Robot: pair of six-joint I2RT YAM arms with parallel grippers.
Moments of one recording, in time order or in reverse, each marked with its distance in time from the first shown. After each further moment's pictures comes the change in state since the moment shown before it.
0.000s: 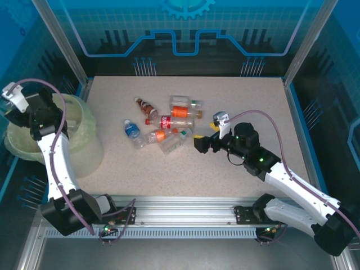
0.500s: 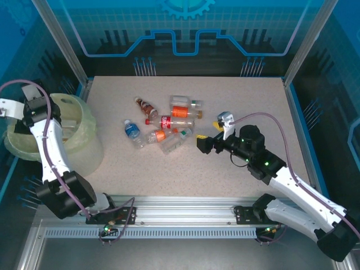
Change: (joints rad) left arm 0.035 0.169 0.173 -0.347 -0.027 -0.730; right arm 0.008 -0.085 -0.004 -0.016 0.029 -0.008
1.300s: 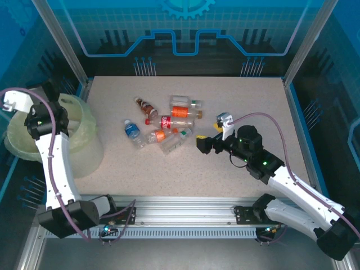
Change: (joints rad) left arm -0.193 -0.211 -0.006 0.031 0.253 0.072; right arm 0.002 0.030 -0.014 -0.004 0.023 0.021
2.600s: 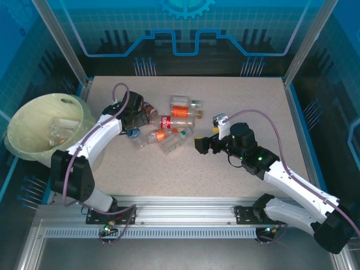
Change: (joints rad) left arm -0.599 0.379 -0.208 -0.117 0.233 0.155; right arm 0.005 0.076 0.037 -0.110 0.029 0.048
